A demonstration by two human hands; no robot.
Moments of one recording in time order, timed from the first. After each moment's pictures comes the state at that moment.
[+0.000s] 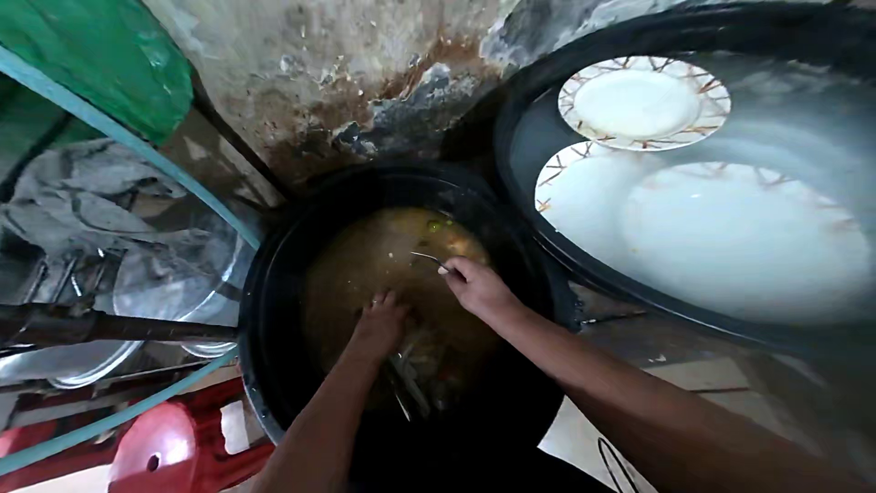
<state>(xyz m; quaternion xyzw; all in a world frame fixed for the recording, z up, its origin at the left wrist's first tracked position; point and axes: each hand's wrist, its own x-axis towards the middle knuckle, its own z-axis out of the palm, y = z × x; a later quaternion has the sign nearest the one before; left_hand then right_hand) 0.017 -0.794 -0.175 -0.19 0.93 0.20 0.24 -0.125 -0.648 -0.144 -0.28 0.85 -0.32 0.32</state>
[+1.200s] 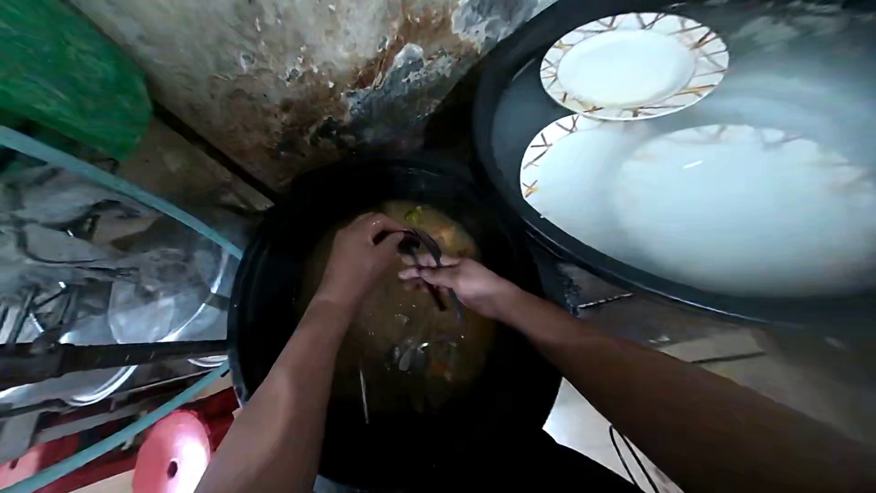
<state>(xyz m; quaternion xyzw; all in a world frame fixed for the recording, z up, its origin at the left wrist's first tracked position) -0.049 -0.807 -0.068 -0.19 0.91 0.37 -0.08 -0.136 -0.648 -0.146 -0.16 0.58 -0.57 0.55</state>
